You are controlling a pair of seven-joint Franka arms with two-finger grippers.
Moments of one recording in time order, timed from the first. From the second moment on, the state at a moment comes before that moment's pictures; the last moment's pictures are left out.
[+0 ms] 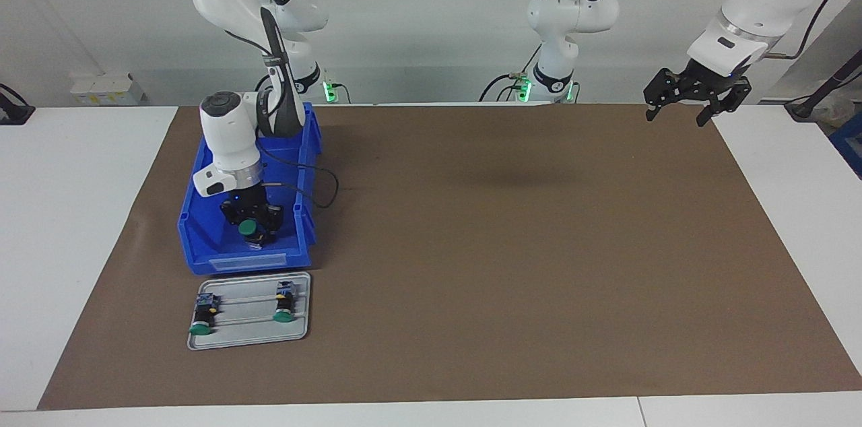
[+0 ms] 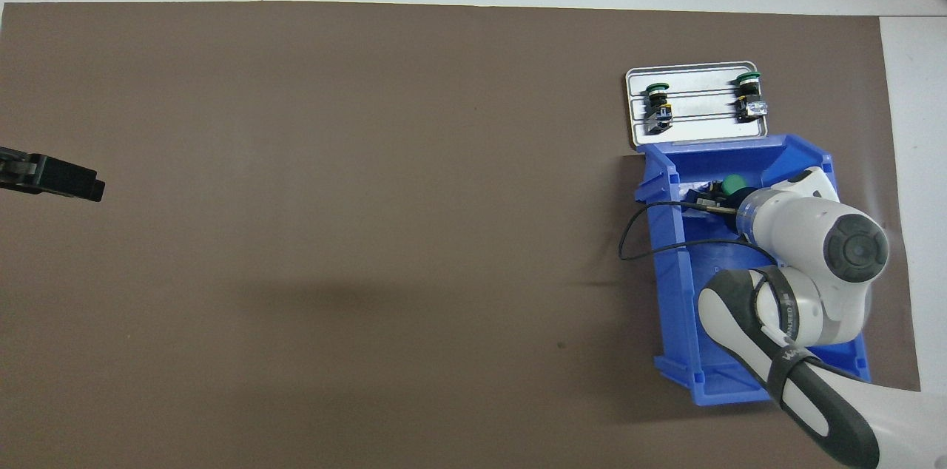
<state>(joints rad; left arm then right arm) -0.08 -0.02 0.06 -1.58 -0.02 1.53 0.18 -0.01 0.17 -0.01 -2.38 -0.10 2.86 0.27</state>
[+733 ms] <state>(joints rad) -0.08 -0.02 0.06 -1.58 -0.02 1.53 0.18 -0.01 0.01 -0.01 -2.27 -0.10 2.52 0.27</state>
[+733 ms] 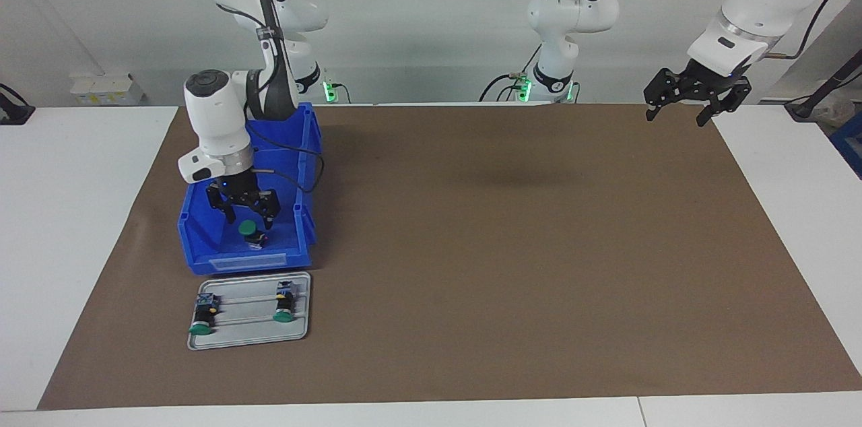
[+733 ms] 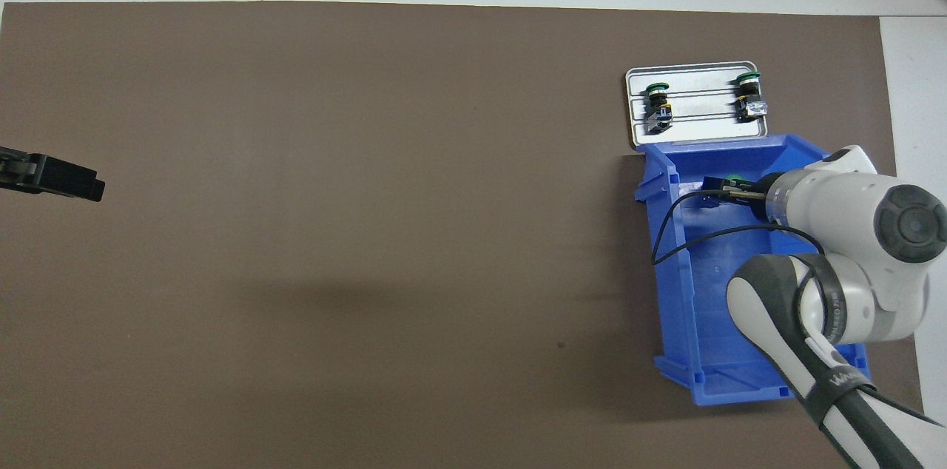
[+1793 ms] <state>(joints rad) -0.08 -0.02 0.06 -1.58 -0.02 1.53 0.18 0.01 -0.11 0.02 -1.75 -0.04 1.73 0.18</state>
